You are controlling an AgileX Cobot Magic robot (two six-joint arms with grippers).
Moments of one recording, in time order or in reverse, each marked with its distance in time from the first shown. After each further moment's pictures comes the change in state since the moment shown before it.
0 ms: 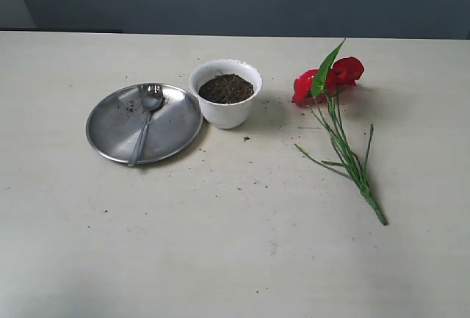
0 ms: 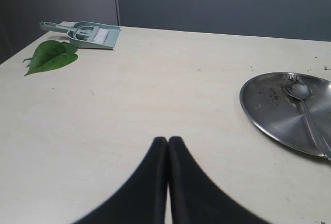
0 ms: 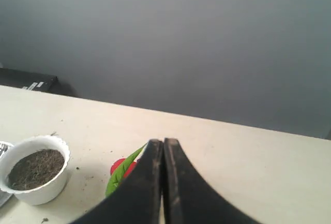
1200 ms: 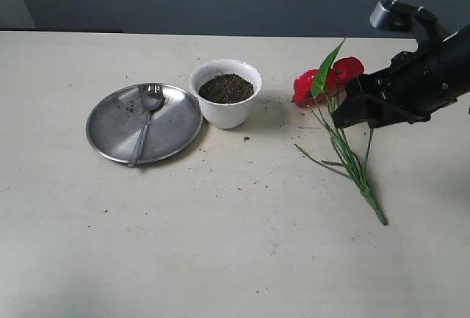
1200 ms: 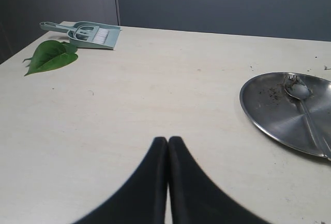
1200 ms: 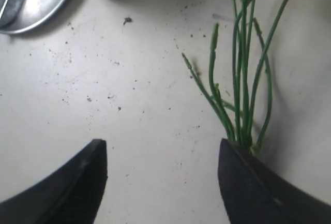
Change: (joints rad) left arm 0.000 0.000 0.000 0.000 0.000 0.000; right arm 0.170 0.649 -0.045 0.052 0.319 0.049
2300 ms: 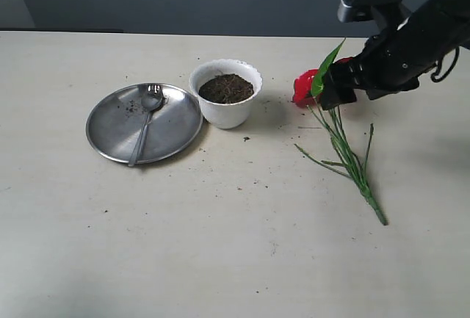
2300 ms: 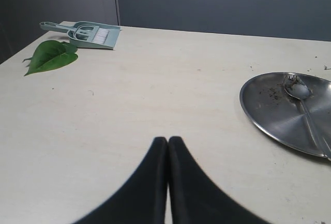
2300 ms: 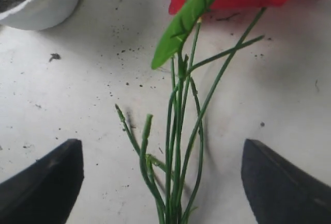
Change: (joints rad) left arm 0.000 0.000 0.000 0.000 0.000 0.000; right arm 0.103 0.185 -0.204 -0.330 -0.121 0.196
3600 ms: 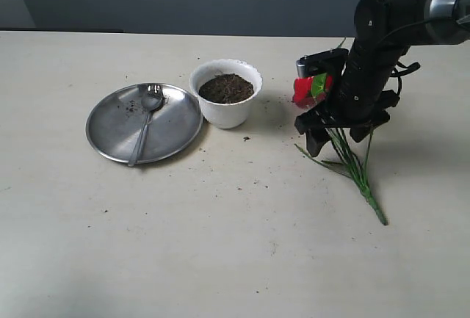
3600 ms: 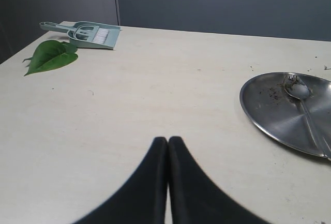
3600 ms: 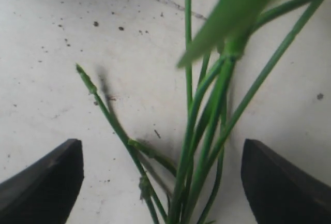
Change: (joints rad) left arm 0.000 0.000 0.000 0.000 0.000 0.000; right arm 0.107 0.299 -0.179 -0.252 0.195 0.244
